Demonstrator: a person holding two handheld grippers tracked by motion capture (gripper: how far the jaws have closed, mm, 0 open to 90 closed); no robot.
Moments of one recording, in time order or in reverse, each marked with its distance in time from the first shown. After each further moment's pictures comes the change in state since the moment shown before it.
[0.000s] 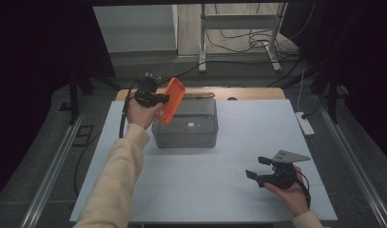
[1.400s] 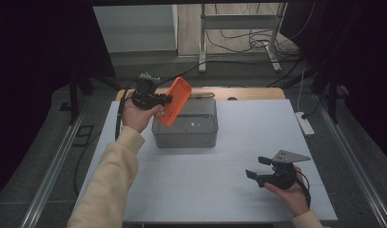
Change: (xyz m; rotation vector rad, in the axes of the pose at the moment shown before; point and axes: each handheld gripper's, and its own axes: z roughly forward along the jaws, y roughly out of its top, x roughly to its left) left arm -0.011 -0.003 -0.030 -0.052 -0.117 0.088; right arm 0.000 0.000 0.000 -0.003 0.001 0.003
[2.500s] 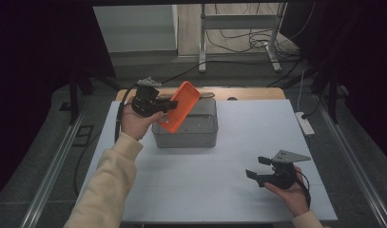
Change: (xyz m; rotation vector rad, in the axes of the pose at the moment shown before) left arm -0.023 -0.009 -0.021 -0.046 -0.117 0.071; right arm 0.001 0.000 0.000 0.000 0.001 0.007
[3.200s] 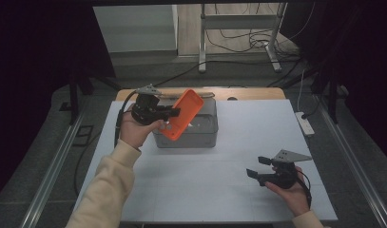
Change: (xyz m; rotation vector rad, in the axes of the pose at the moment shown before) left arm -0.014 -0.014 -0.006 -0.010 -0.074 0.031; right arm -0.002 0.000 -0.002 -0.008 0.005 0.009
